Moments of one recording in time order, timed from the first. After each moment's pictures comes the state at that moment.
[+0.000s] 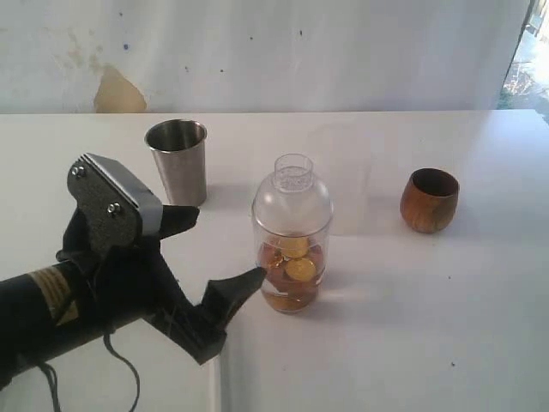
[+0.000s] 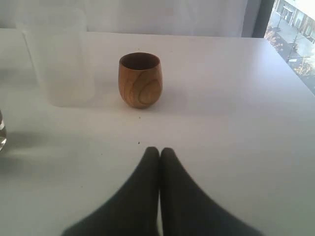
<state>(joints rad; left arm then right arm) -0.88 1.36 -0.43 -0.10 -0.51 0.14 -0.05 0.01 -0.01 -0.03 0.34 0.03</state>
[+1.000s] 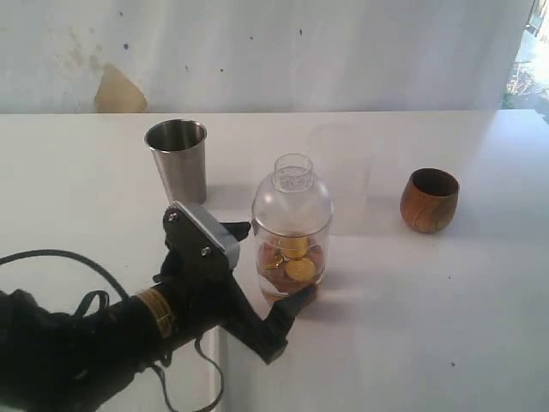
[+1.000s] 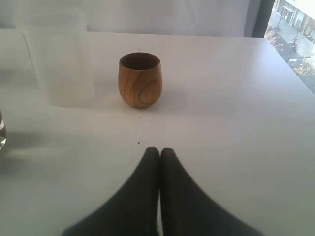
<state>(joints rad) -0.88 1.87 -0.53 -0.03 -1.00 0.13 -0.05 0.01 -0.01 -0.03 0.34 0.03</state>
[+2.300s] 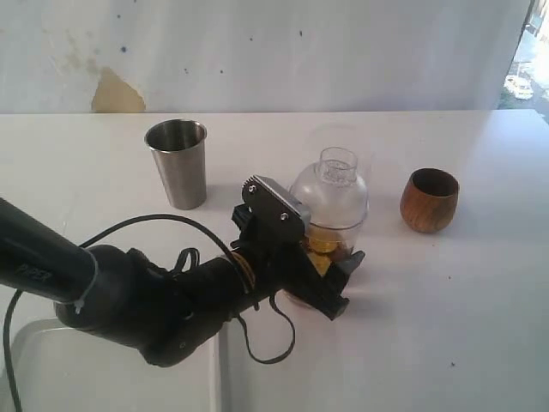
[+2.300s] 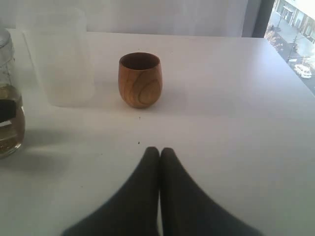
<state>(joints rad) -0.88 2.08 -0.89 0.00 -0.87 0.10 -0.05 0.01 -0.01 -0.03 0.34 0.03</state>
